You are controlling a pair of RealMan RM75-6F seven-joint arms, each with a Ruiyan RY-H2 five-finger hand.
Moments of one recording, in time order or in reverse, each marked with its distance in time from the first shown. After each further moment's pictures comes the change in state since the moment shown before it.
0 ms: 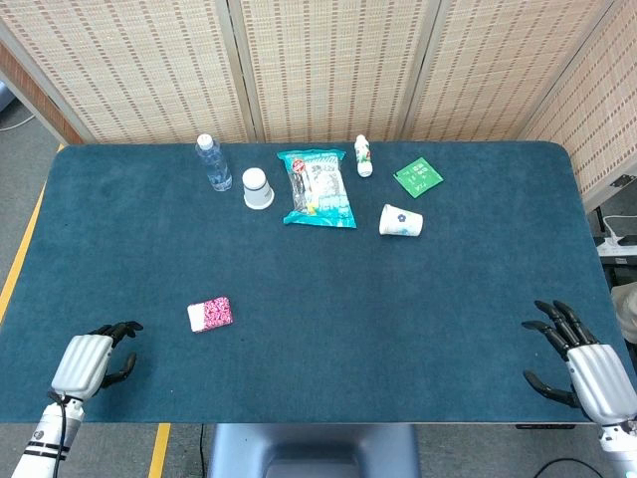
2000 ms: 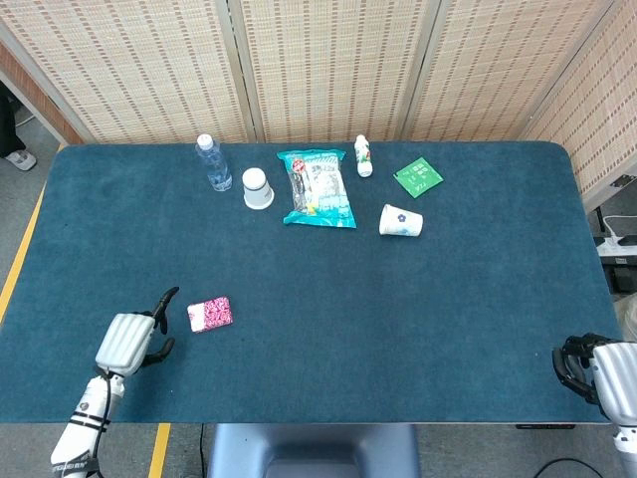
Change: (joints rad) left arm -0.129 -0.121 -0.094 -0.017 -0.075 -0.109 0.178; right arm -0.042 -0.035 0.056 0.029 0.026 0.100 -0.041
